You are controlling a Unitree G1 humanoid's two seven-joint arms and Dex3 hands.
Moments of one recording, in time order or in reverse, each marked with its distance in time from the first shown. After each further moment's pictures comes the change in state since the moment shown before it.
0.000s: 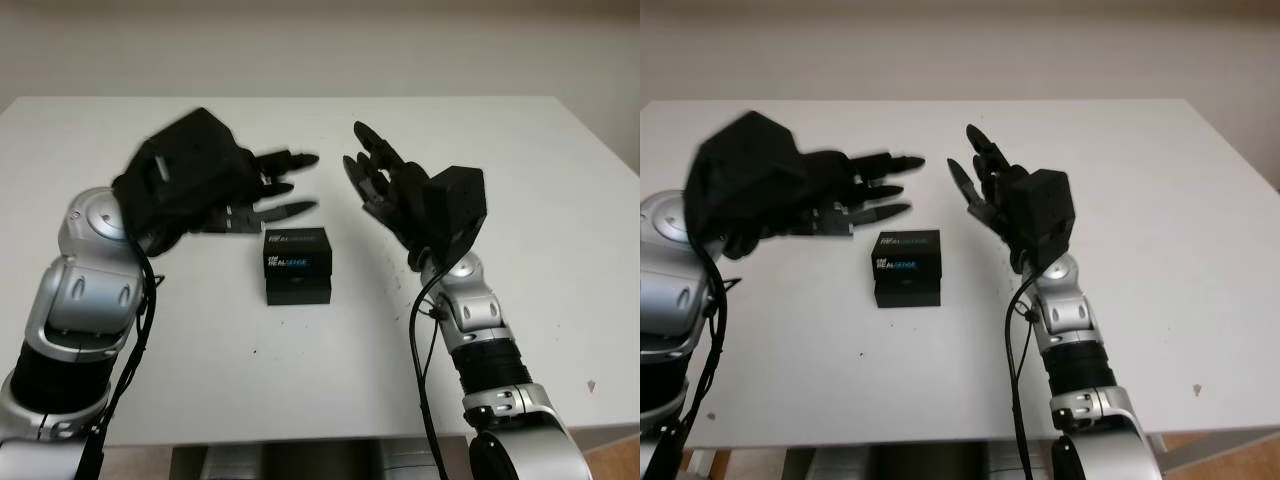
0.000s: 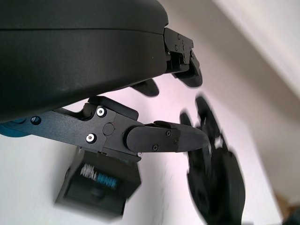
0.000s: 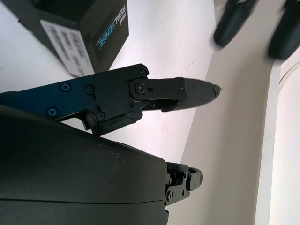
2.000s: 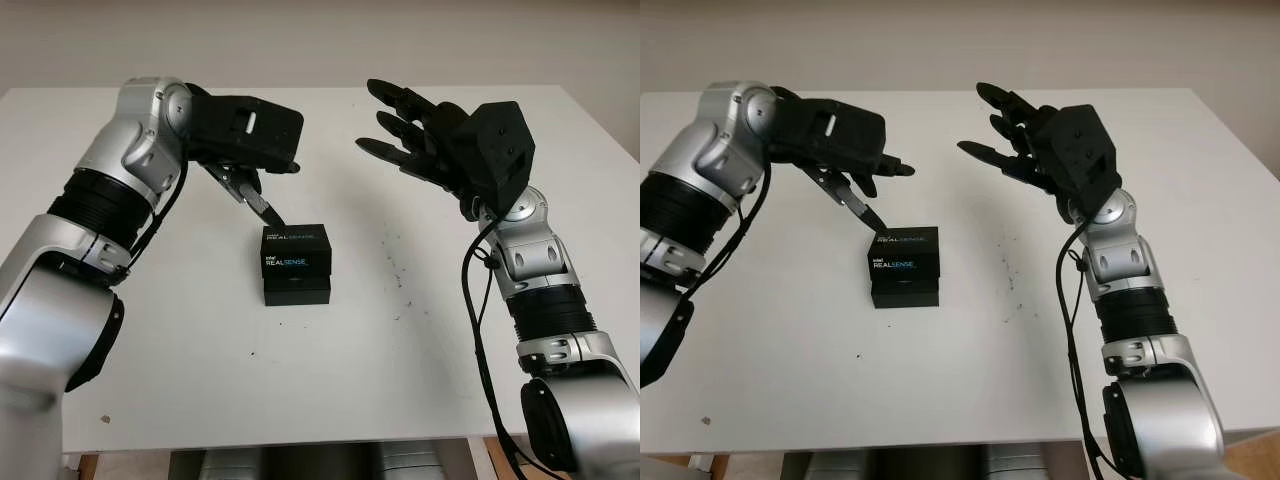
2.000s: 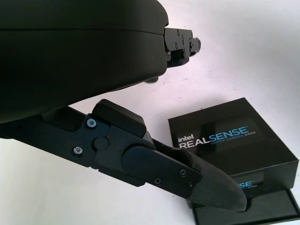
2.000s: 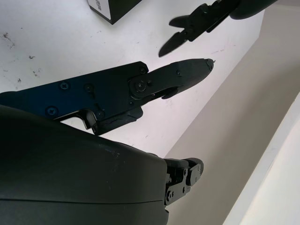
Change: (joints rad) left arm -0.634 0.047 -0.552 1.048 0.396 -0.580 -0.413; right arm -0.184 -0.229 0.043 0.060 -0.105 -0.004 0.148
